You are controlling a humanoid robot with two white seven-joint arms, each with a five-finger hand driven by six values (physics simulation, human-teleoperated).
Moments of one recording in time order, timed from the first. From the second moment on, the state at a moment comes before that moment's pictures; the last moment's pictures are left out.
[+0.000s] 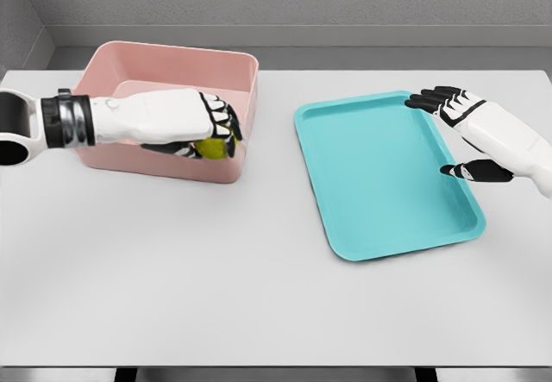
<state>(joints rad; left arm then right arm) -0.90 0.80 -0.92 -1.55 -0.32 -0.61 -0.38 -0.11 -0.55 -0.14 -1.73 0.35 -0.61 0.55</state>
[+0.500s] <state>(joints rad) -0.97 0.75 -0.90 -1.33 -0.31 -0.61 -0.38 -0.11 -0.55 -0.14 -1.73 0.35 -0.61 0.55</state>
